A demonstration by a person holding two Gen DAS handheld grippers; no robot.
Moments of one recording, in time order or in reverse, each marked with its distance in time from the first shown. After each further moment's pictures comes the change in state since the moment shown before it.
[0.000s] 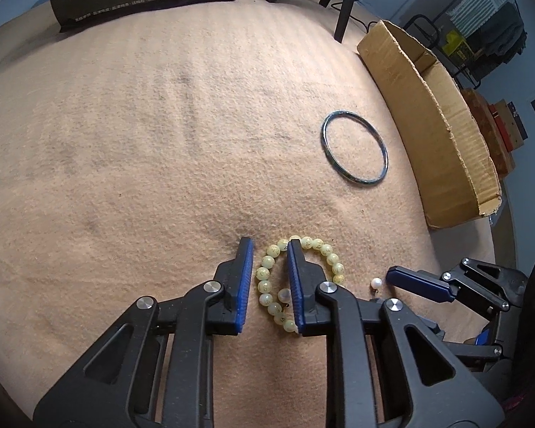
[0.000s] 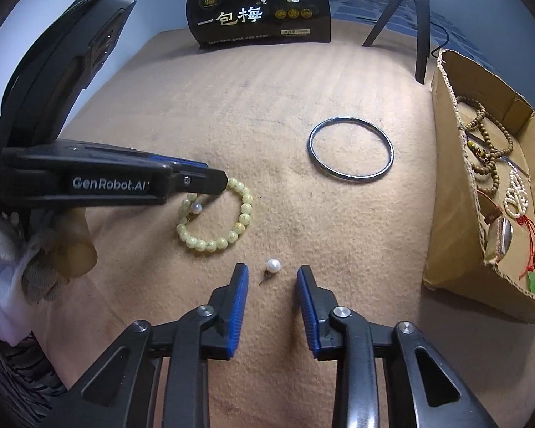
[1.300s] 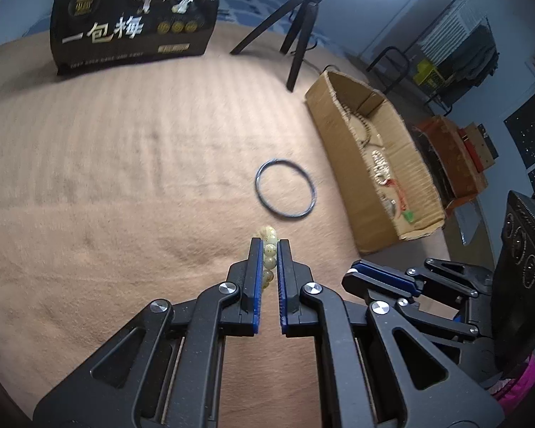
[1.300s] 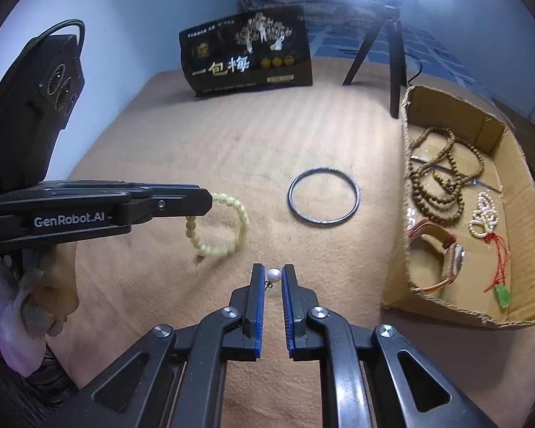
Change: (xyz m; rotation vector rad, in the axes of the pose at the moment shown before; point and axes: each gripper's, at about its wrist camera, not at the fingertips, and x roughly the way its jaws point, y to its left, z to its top) left arm -0.060 -0.029 0.002 -0.006 -0.156 -0.117; right arm -0.054 -0.017 0.008 0.058 -0.138 0.010
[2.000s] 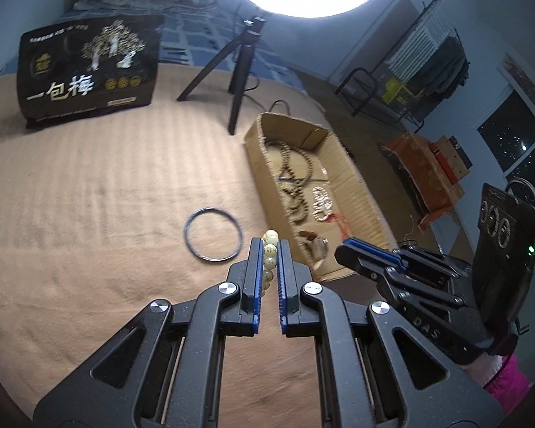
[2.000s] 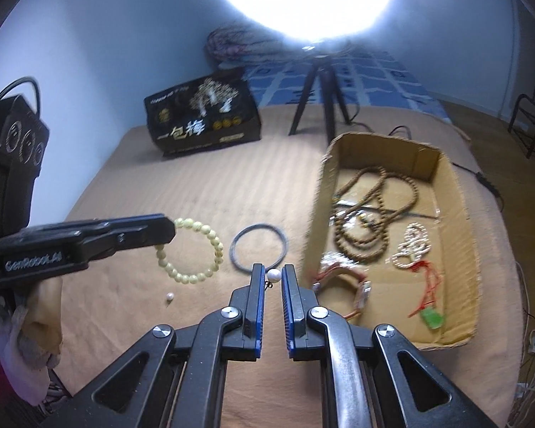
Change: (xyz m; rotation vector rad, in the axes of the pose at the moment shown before) left arm -0.023 -0.062 0.024 0.043 -0.104 -0.101; right arm -0.053 -0.061 0.023 0.099 -0.135 -0.064
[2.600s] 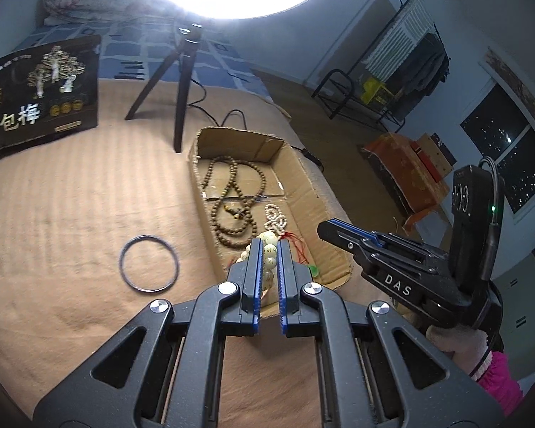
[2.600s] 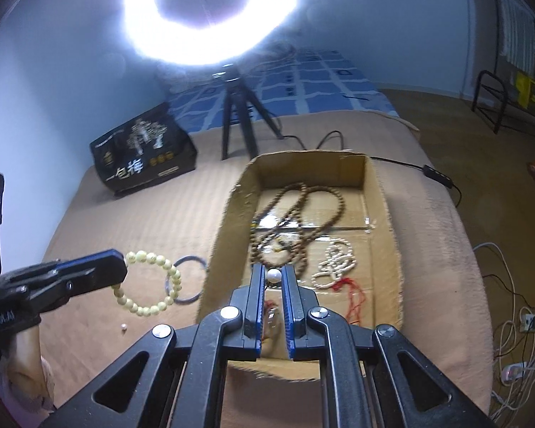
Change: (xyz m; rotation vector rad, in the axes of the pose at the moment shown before) left arm 0.034 -0.058 0.021 0.047 -0.017 -0.062; right arm -0.012 -0.084 0.019 0.141 -0.029 -0.086
